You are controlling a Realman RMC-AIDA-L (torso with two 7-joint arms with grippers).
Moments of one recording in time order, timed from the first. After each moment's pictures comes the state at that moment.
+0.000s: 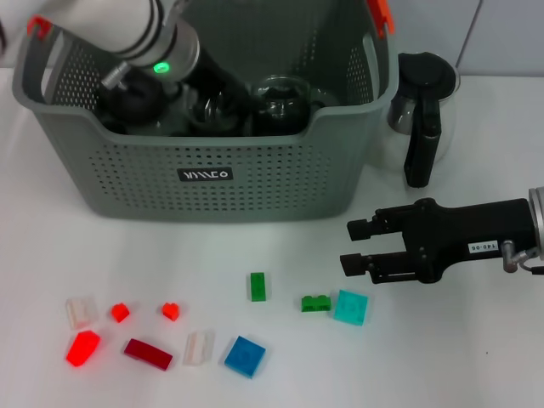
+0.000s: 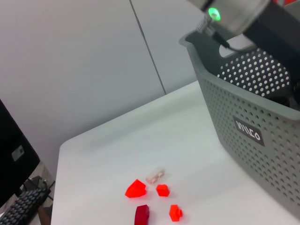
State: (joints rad) left arm -1.03 -2.12 1.01 0.76 2.81 1.00 -2.19; right arm 0.62 2.05 -0.93 -0.66 -1.98 -1.61 1.57
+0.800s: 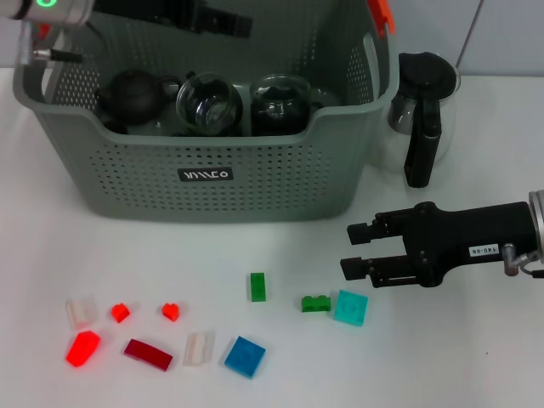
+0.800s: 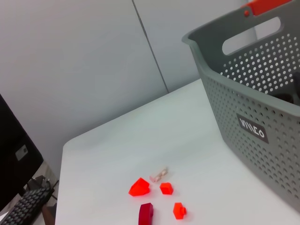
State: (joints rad) left arm -0.85 -2.06 0.70 1.10 2.35 1.44 -2.30; right arm 0.61 2.05 -0.94 -0.66 -1.98 -1.62 1.57
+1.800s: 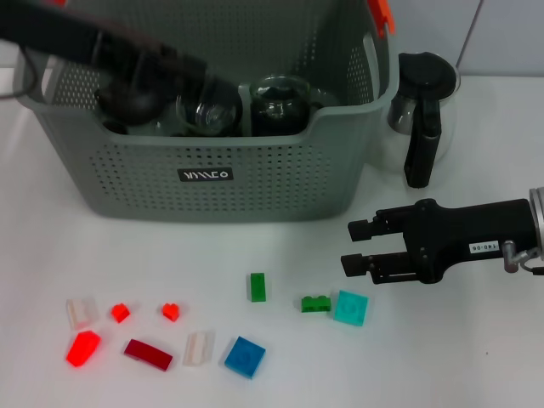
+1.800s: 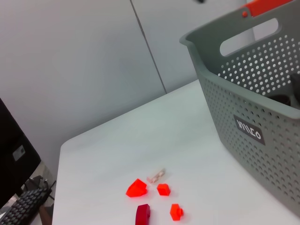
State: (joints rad) left arm -0.77 -2.03 0.65 1.43 2.17 2.01 -2.39; right arm 0.62 2.04 -0.93 -0.66 -1.98 -1.61 1.57
